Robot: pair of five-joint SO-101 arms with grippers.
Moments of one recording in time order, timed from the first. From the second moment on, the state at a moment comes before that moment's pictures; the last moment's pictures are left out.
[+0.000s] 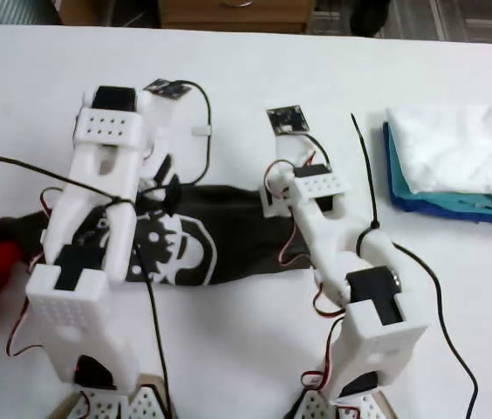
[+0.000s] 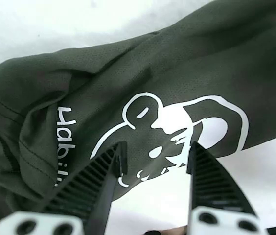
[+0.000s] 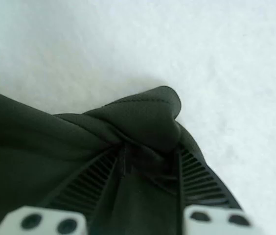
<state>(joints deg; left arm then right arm) -2.0 20.7 -18.6 101.2 -12.1 -16.3 13.9 22.1 43.7 1.9</state>
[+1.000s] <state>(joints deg) -4.1 20.7 -18.6 95.2 -18.7 -16.3 13.9 22.1 43.7 1.9</state>
